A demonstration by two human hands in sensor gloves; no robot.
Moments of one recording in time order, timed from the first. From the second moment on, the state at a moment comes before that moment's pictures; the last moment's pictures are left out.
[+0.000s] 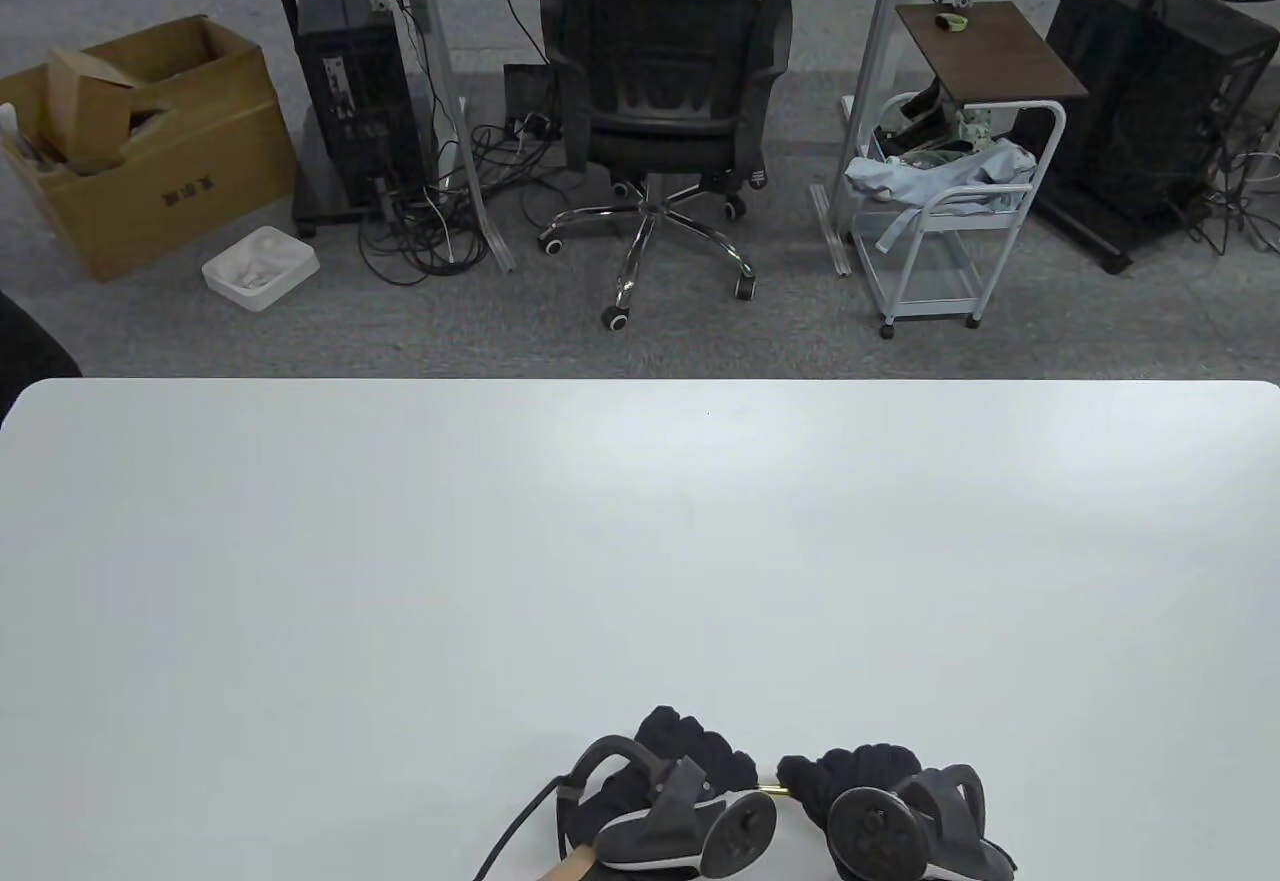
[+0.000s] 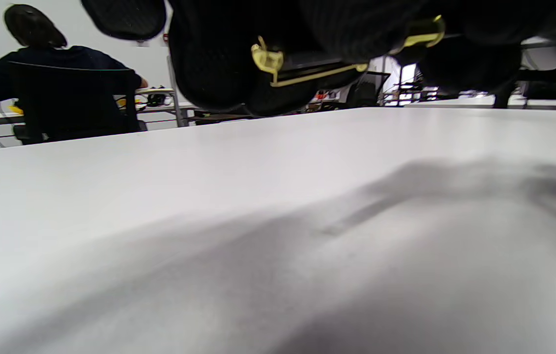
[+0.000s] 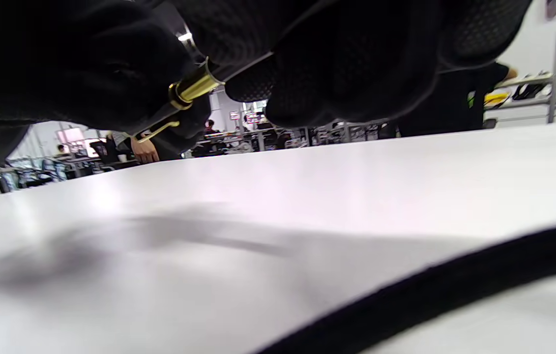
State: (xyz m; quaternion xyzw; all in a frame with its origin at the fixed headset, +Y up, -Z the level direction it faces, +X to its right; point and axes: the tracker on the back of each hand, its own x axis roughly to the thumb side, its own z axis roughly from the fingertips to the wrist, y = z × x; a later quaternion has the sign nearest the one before) left_hand 0.000 -0.723 -0.244 -0.02 -0.33 -0.05 0.94; right_hand 0.165 -0.727 -0.233 0.25 0.00 0.96 0.08
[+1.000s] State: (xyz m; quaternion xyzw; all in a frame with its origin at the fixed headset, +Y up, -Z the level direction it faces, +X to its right) left_hand -0.024 -0.767 -0.373 -0.11 -0.10 -0.13 0.98; right_hand 0.240 -0.709 -0.245 0.13 -0.07 0.97 0.19
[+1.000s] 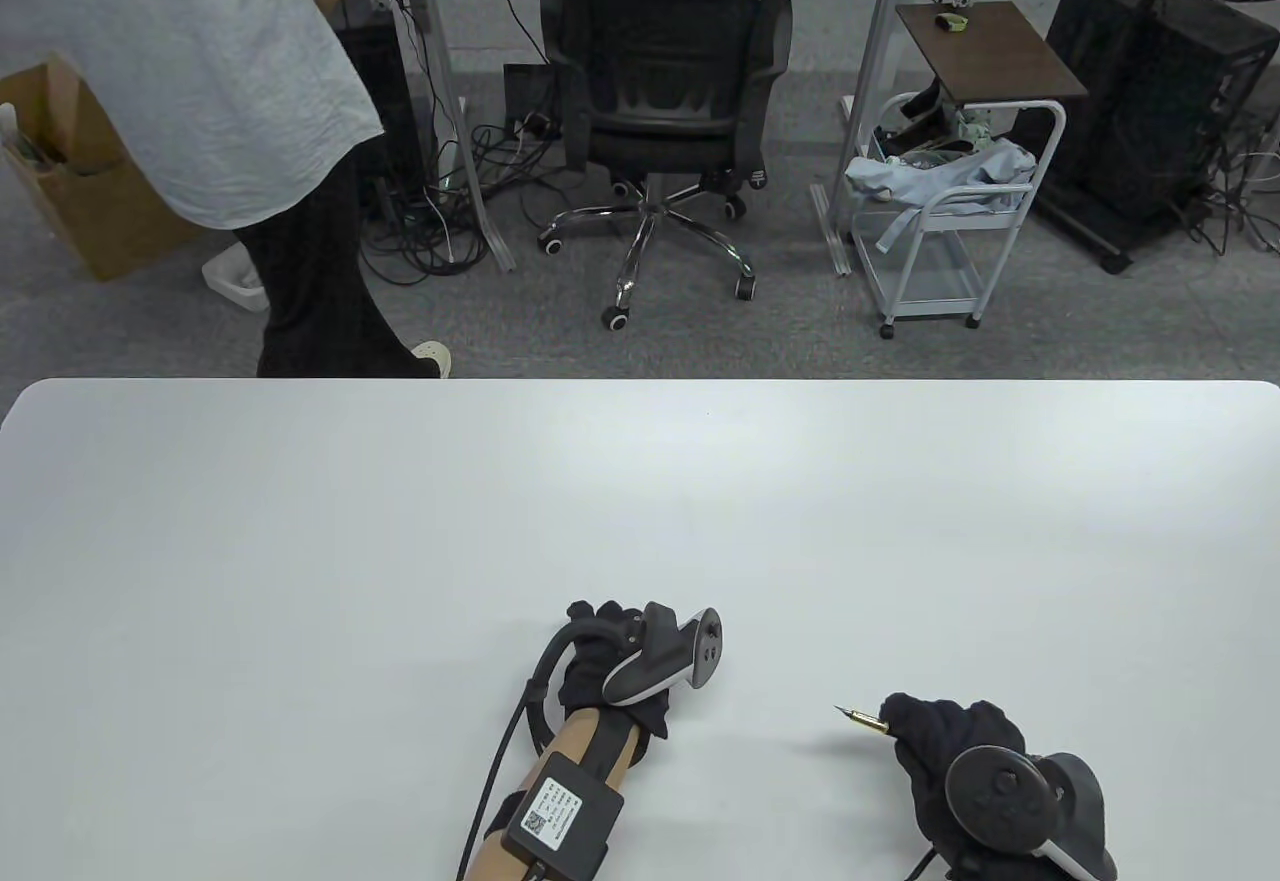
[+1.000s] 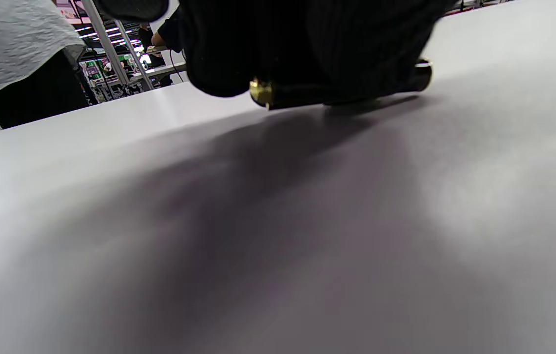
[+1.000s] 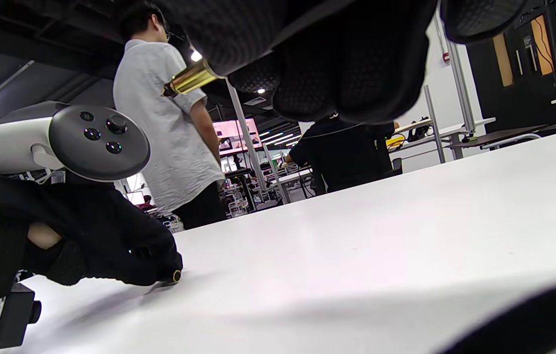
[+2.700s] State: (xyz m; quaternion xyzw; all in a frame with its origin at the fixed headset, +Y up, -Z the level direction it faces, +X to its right) left_hand -0.147 -0.711 -0.268 -0.03 -0.07 0.09 0.99; right_hand 0.167 -0.720 -0.294 0.17 -0.01 0.98 0.03
